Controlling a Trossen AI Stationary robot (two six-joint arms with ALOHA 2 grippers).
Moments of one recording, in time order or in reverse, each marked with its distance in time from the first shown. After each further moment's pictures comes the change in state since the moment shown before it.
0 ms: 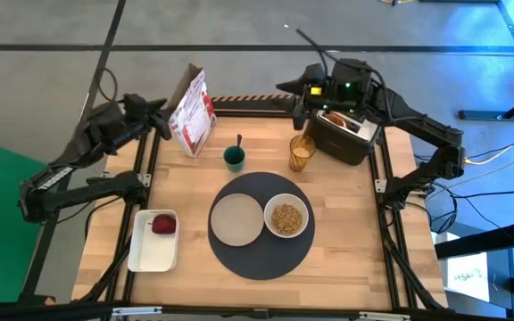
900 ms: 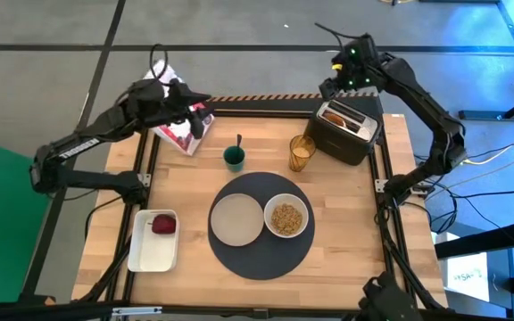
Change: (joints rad) left arm -0.108 0.451 0.303 0.047 0.213 0.197; right arm -0.551 0.035 -0.087 -0.513 -0.039 -0.107
